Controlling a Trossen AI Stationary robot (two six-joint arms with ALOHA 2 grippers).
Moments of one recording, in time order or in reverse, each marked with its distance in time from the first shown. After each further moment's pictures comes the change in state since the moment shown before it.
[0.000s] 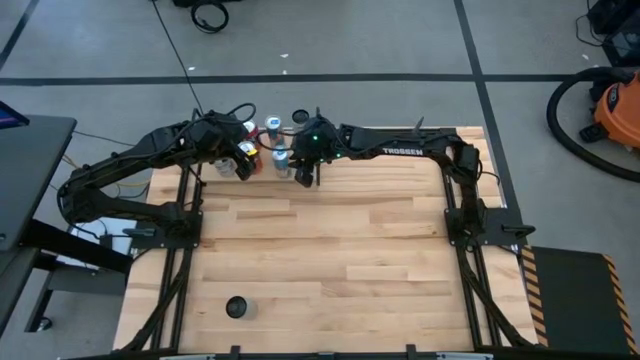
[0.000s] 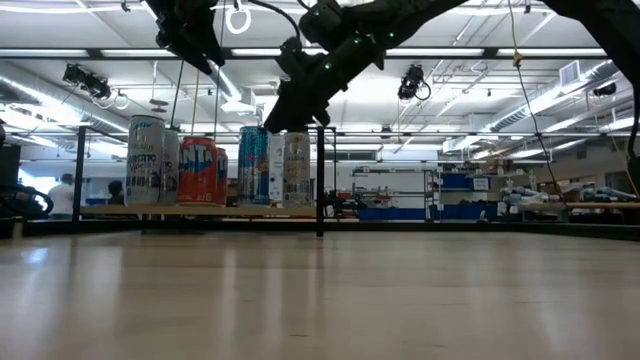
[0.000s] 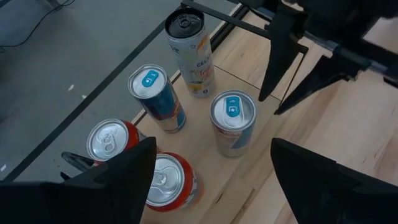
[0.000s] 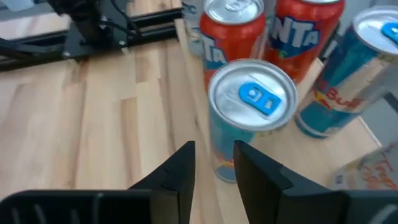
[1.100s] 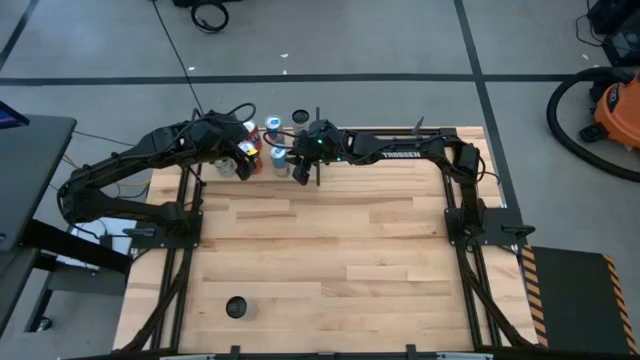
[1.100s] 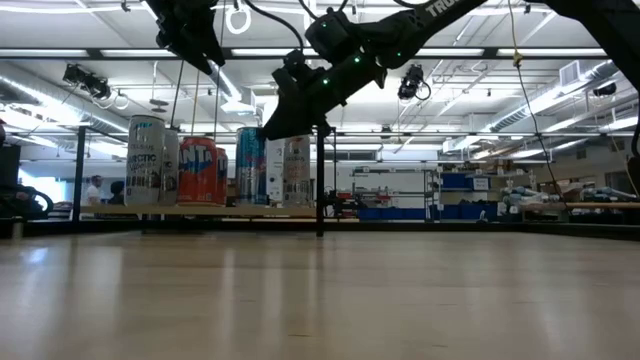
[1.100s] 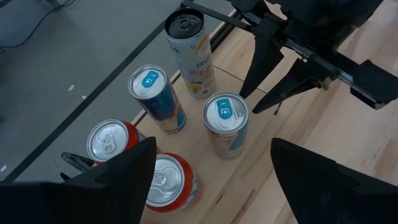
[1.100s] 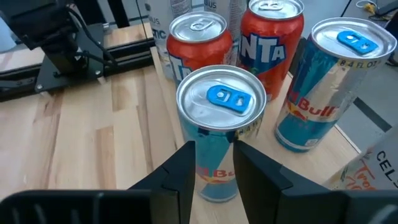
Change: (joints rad) left arm 0.000 0.000 0.000 0.002 0.000 0.002; right arm -0.007 0.001 -0.137 0.266 0.063 0.061
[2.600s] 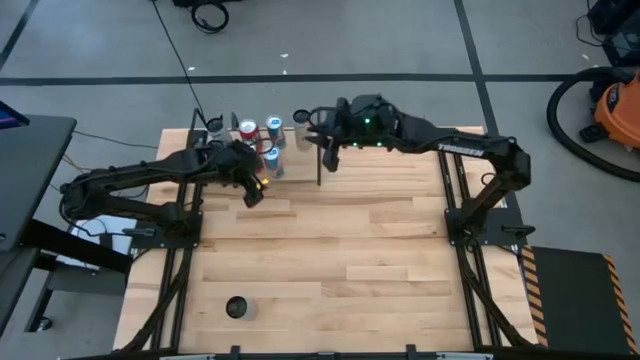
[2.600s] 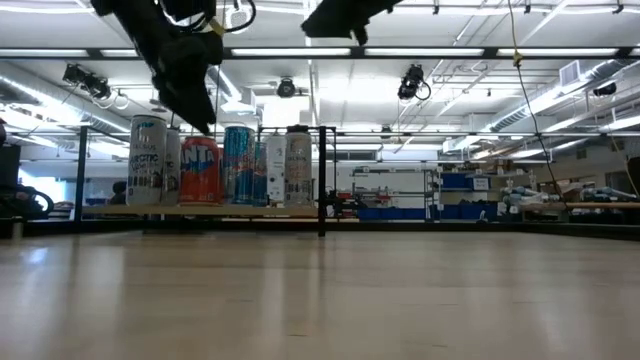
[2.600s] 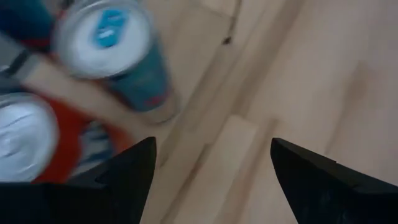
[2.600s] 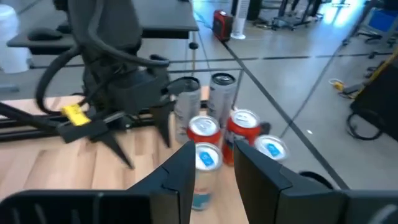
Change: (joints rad) left arm -0.064 0.011 -0.337 0.187 0.190 -0.029; right arm 0.035 -0.391 0.000 -0.190 0.049 -0.141
